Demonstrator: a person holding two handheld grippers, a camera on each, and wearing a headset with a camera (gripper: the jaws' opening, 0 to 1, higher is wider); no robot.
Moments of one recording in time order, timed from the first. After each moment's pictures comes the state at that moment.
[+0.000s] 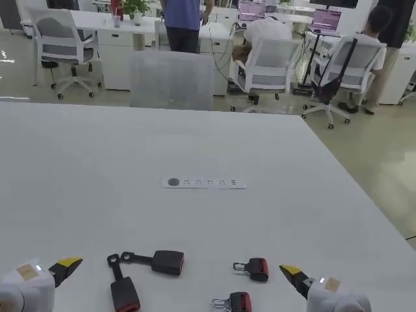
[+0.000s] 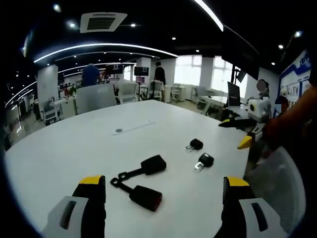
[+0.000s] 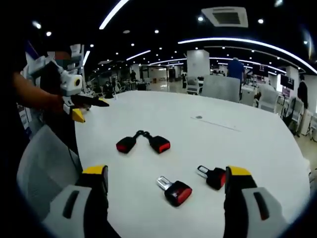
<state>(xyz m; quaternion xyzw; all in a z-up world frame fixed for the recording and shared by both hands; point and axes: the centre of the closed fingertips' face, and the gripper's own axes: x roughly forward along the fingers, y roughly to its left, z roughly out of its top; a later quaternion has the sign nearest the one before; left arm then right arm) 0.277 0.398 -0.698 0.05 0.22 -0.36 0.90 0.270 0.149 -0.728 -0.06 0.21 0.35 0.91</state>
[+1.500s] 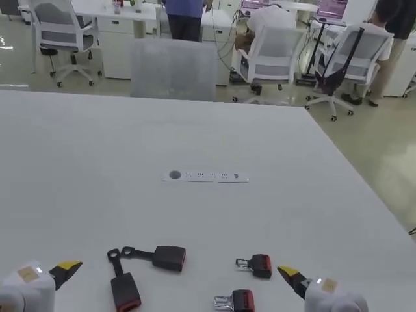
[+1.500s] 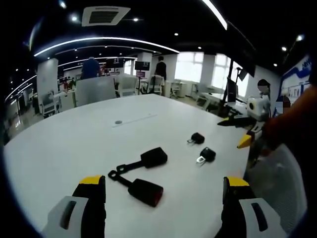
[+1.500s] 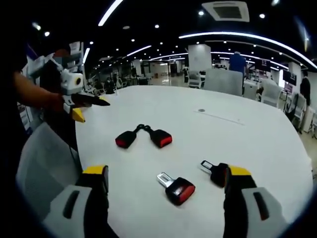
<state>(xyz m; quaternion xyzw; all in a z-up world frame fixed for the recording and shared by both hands) 0.285 0.402 -0.723 0.04 0.25 -0.36 0.90 0.279 0.154 -0.751 -0.06 0.23 0.36 0.90</state>
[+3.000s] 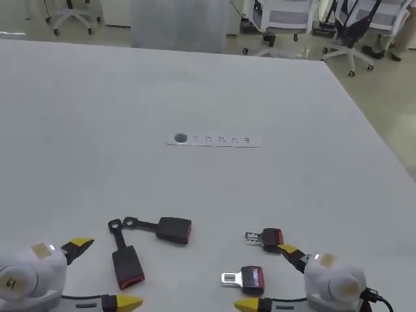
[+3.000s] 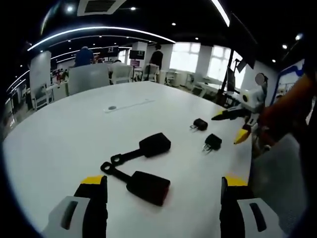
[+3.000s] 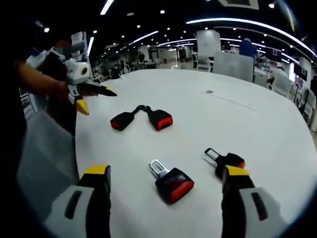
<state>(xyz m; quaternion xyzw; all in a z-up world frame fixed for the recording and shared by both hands) 0.310 0.392 -0.774 0.05 0.30 -0.39 0.87 0.302 0.157 -0.806 -0.08 0.30 0.40 0.86</state>
